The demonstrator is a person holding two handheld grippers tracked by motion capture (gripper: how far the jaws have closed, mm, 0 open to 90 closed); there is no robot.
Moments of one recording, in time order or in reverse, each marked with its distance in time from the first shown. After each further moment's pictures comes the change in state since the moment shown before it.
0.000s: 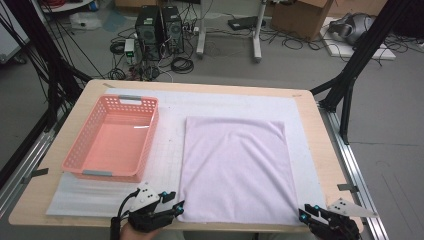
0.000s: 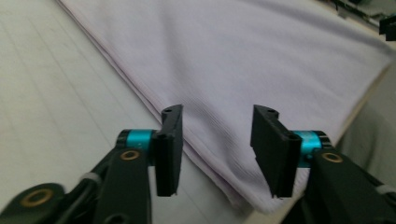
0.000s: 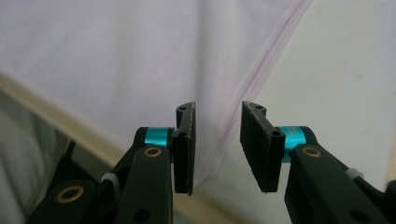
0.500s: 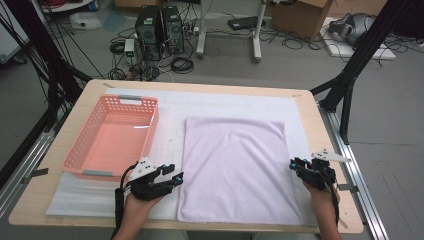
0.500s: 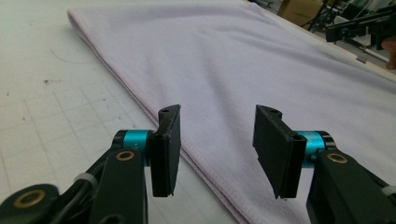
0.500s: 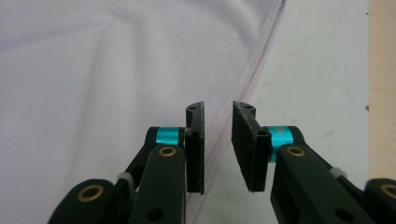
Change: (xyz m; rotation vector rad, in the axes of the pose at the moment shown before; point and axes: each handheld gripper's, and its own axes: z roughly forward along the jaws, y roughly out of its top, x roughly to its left) left arm 0.050 0.032 0.036 -0.083 -0.011 -0.019; right arm -0.058 0.081 0.095 -0.067 -0.122 0.040
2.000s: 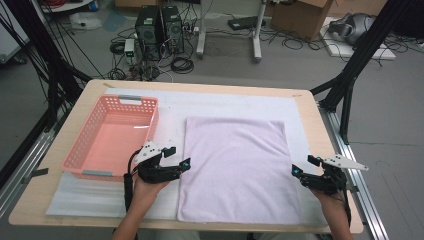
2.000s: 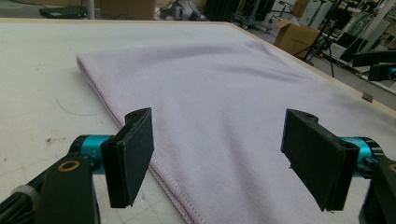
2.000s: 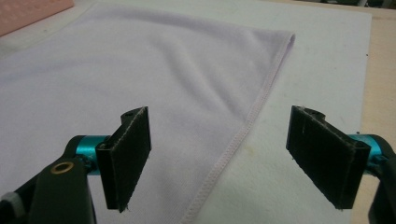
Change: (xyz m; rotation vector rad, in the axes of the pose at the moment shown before) left arm 0.013 0.025 0.024 -0.084 0.000 -0.018; right arm -0.009 -0.008 -0.029 -0.131 0.110 -0.058
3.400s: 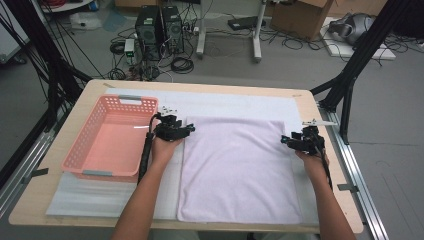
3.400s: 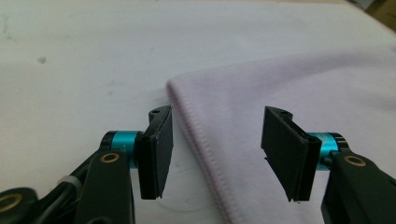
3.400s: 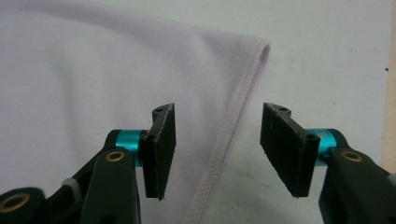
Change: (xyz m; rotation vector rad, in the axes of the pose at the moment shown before) left arm 0.078 0.036 0.111 0.187 0.268 -0.096; right arm -0.052 0.052 0.106 0.200 -0.056 0.075
